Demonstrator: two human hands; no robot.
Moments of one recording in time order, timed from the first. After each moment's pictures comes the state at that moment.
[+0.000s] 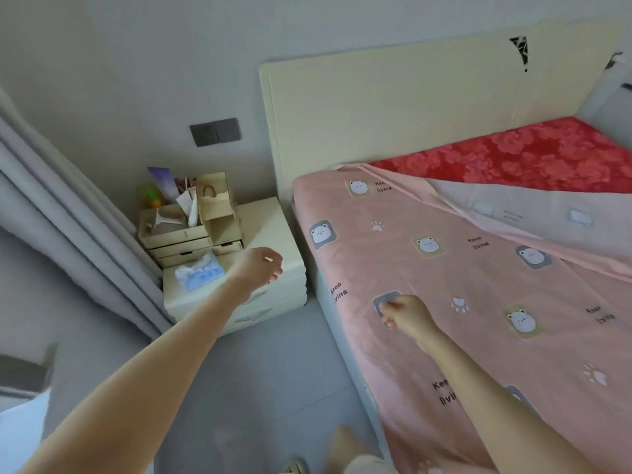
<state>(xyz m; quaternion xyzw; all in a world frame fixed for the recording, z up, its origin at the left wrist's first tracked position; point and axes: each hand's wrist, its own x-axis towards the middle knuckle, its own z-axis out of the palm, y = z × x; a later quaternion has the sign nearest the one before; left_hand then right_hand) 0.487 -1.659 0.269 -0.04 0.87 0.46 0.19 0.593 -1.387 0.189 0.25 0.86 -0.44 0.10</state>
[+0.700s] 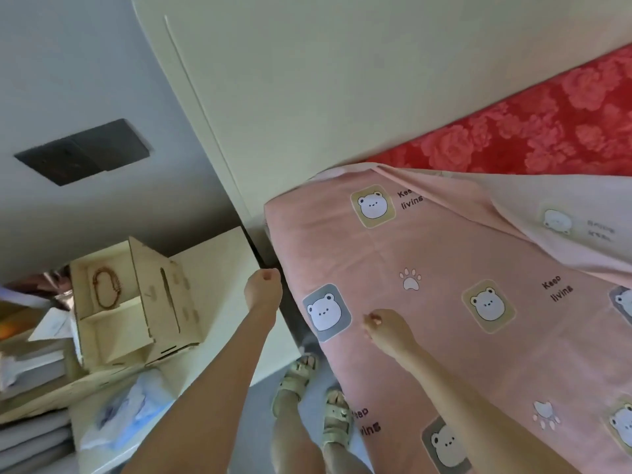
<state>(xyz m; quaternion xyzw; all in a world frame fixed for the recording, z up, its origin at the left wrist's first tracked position) 0.057 -1.536 0.044 -0.26 0.82 0.47 0.21 0.182 -1.352 0.043 0.31 0.84 -0.37 0.26</state>
